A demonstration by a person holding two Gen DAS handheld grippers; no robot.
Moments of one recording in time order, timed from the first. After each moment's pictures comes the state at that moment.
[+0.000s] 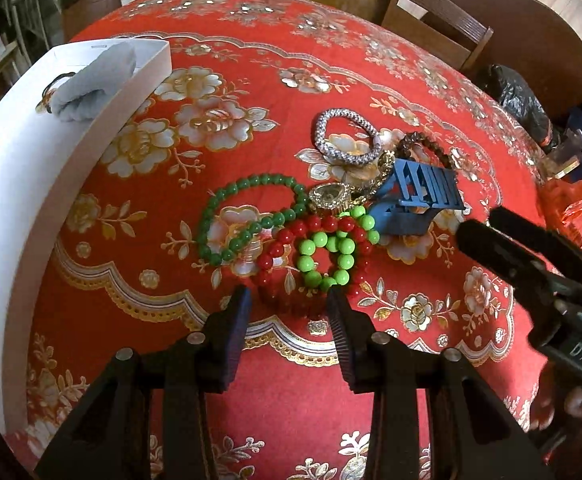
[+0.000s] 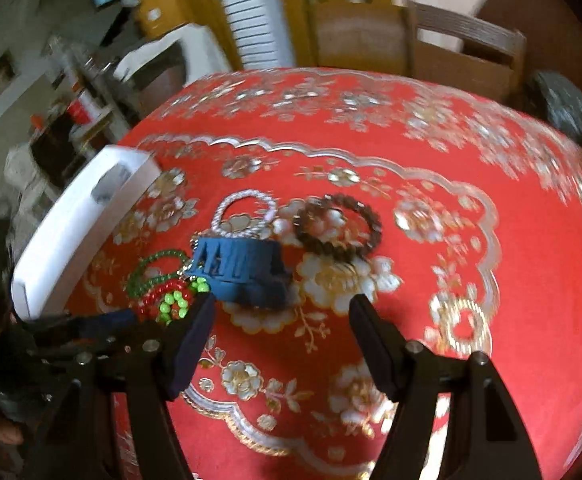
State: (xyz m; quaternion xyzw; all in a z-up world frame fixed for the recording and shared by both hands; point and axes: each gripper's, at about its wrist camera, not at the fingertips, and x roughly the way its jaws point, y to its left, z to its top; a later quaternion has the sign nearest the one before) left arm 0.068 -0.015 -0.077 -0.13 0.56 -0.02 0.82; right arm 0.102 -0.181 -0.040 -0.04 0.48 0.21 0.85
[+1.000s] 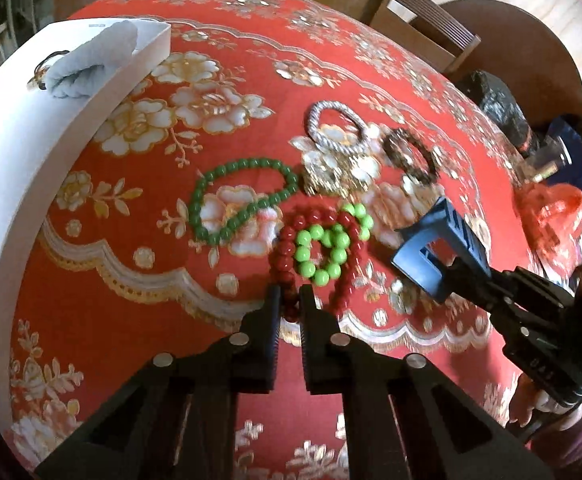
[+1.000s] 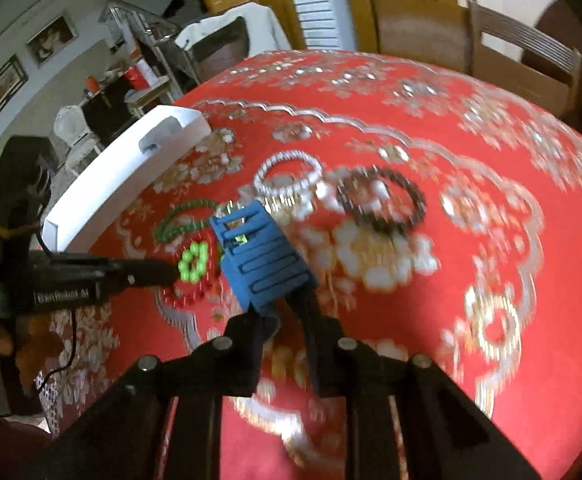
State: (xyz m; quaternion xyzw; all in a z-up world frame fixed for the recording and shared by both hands) left arm 0.053 -0.002 -0.079 -0.16 0.56 -0.07 0.81; right arm 0.079 -0.196 -0.058 -0.05 0.49 0.30 0.82
